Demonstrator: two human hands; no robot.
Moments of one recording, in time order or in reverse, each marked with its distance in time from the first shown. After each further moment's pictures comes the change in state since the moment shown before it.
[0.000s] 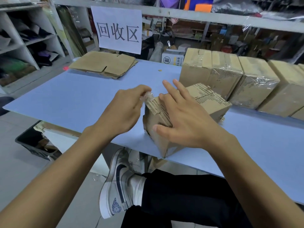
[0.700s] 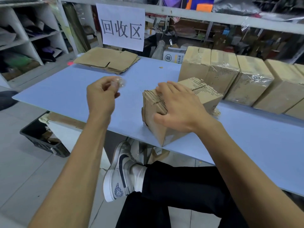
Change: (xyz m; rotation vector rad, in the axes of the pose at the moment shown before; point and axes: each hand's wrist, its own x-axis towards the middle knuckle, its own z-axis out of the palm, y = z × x) left_hand -0.013 -0.028 0.002 -0.678 0.551 -0.471; right_hand 0.002 -0.003 0.003 0.004 0.066 0.012
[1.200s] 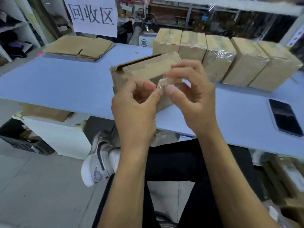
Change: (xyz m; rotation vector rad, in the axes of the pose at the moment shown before) left_hand -0.184 0.059 0.070 -0.092 -0.109 0.166; right_hand -0.110 0.027 -0.002 0.888 0.713 -0.119
